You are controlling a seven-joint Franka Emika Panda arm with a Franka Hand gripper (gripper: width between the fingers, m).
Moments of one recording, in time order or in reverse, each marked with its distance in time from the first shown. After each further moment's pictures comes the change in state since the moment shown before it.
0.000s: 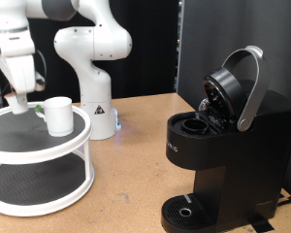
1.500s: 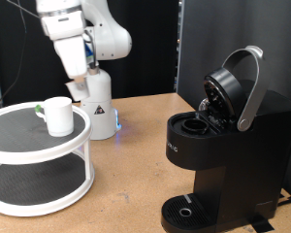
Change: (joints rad) arm 0.097 -0.024 0.226 0.048 0.303 -0.092 0.452
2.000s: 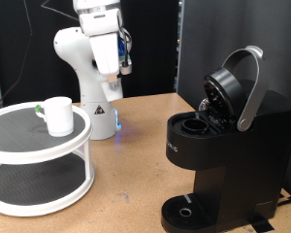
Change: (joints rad) arm 0.041 0.035 0.134 0.013 0.073 0.100 0.268
